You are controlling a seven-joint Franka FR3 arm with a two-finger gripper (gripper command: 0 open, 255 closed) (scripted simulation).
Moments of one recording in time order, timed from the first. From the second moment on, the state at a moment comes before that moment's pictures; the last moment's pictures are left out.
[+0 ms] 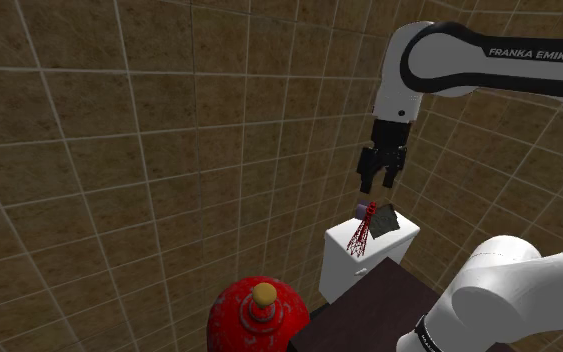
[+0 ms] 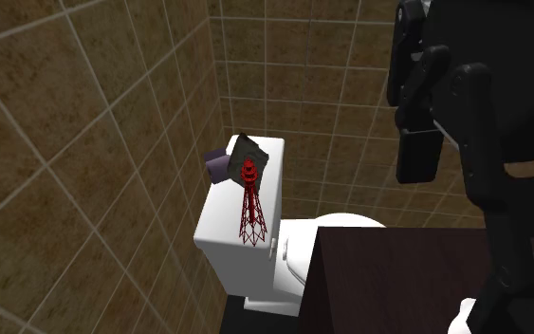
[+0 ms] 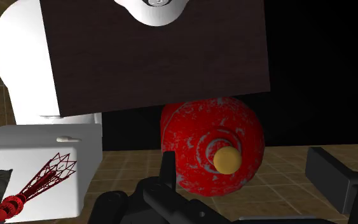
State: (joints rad) arm 0.01 -0.76 -0.02 -2.43 0.11 1.48 0.07
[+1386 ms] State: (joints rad) arm -0.11 -0.55 -0.42 -2.63 -0.09 2.10 -0.40
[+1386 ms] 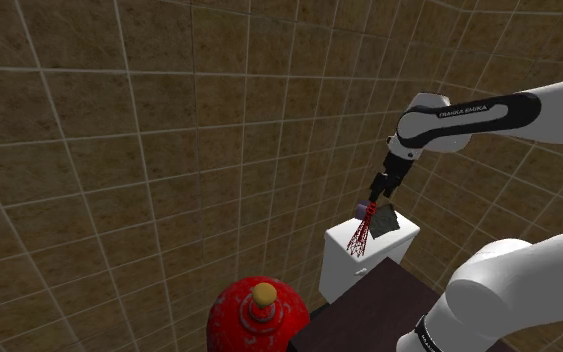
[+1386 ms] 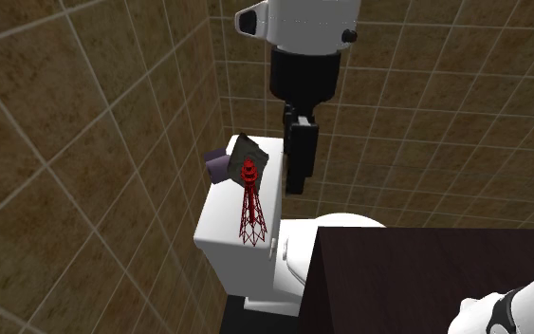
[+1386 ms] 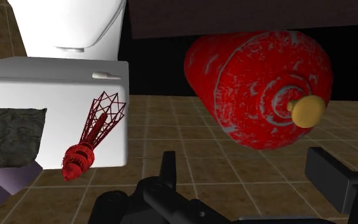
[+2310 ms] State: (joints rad) arm 0.03 0.03 -0.76 -2.39 0.40 2.44 -1.06
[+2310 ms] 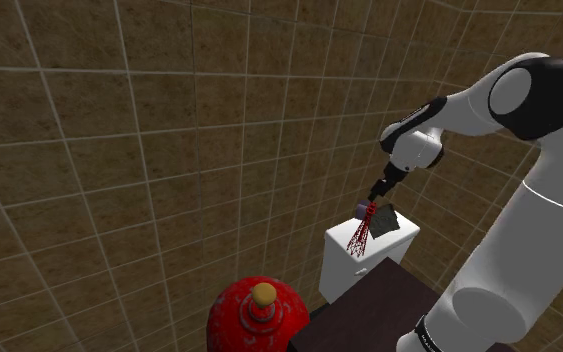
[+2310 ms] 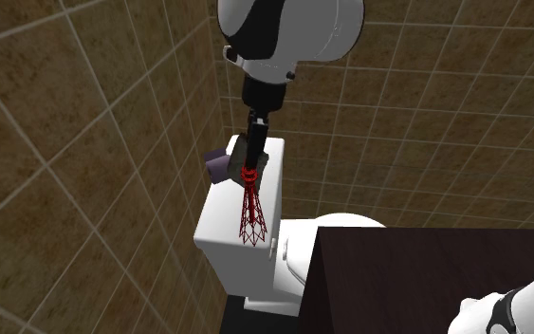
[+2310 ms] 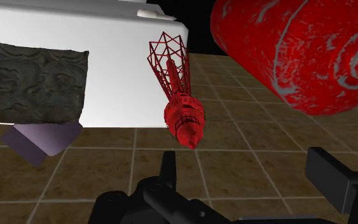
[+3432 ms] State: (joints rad) arm -0.06 0.28 -0.69 -2.30 0.75 2.48 -1.36
